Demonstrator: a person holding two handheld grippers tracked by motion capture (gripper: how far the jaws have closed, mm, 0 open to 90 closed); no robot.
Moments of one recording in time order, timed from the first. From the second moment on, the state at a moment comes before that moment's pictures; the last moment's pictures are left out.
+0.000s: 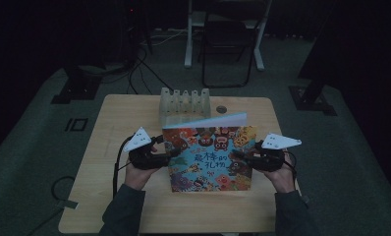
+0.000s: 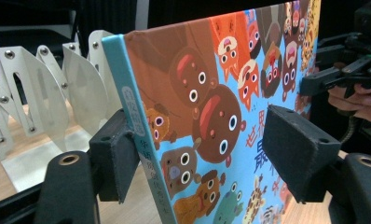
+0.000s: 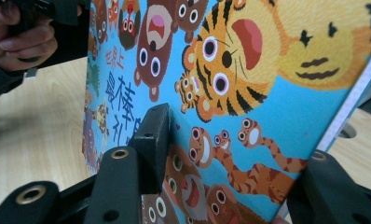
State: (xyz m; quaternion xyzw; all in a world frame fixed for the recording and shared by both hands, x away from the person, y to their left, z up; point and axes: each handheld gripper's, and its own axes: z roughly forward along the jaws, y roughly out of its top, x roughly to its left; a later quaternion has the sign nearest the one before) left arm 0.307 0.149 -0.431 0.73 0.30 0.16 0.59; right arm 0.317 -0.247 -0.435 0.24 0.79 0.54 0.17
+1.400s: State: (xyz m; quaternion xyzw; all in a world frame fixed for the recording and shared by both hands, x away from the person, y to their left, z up) left arm 0.276 0.136 -0.454 0.75 0.20 0.16 0.60; right arm 0.292 -0.299 -0.453 0.26 0.78 0.52 0.21
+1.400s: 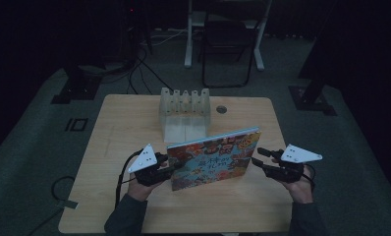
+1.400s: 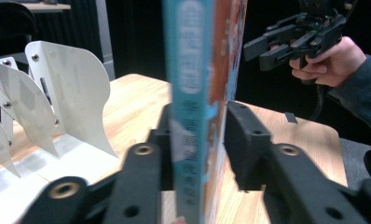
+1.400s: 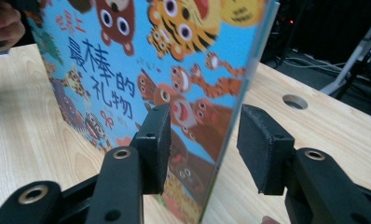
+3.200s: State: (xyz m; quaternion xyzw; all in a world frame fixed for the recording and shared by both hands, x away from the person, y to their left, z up) left arm 0.258 0.100 -0.482 0.75 0.19 0.15 0.62; right arm 0.279 -0.320 -0.487 0.30 0.78 0.52 0.20
